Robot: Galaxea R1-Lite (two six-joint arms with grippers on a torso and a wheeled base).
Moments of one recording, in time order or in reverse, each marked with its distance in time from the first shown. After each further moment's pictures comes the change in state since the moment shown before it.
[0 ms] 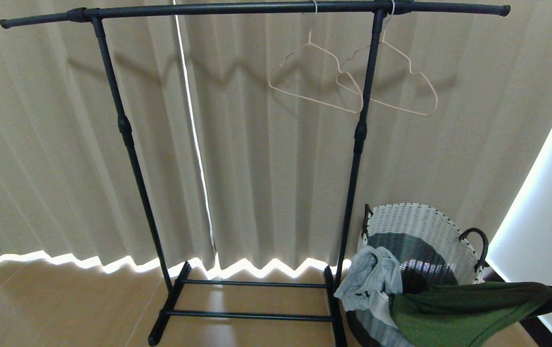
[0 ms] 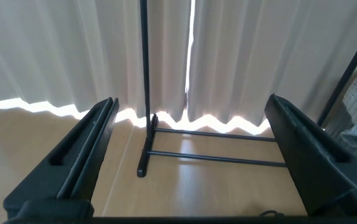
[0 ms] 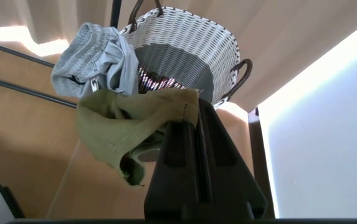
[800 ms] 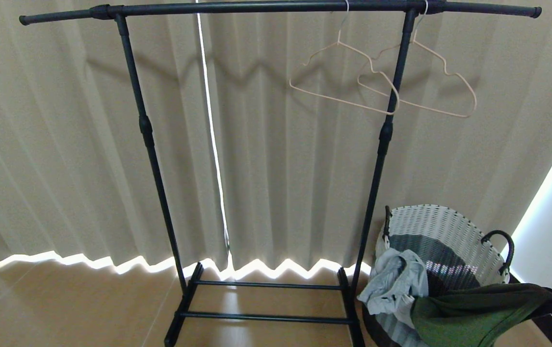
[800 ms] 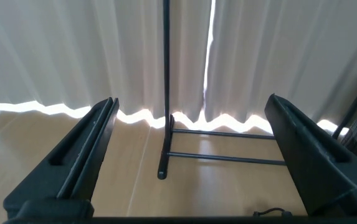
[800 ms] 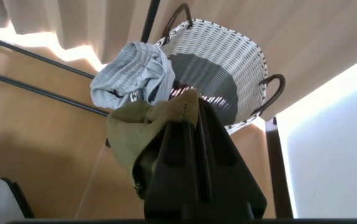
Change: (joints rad) left arm 0.000 0.000 0.002 0.000 0.006 0.031; right arm 0.000 0.003 0.002 0.002 0.042 0.000
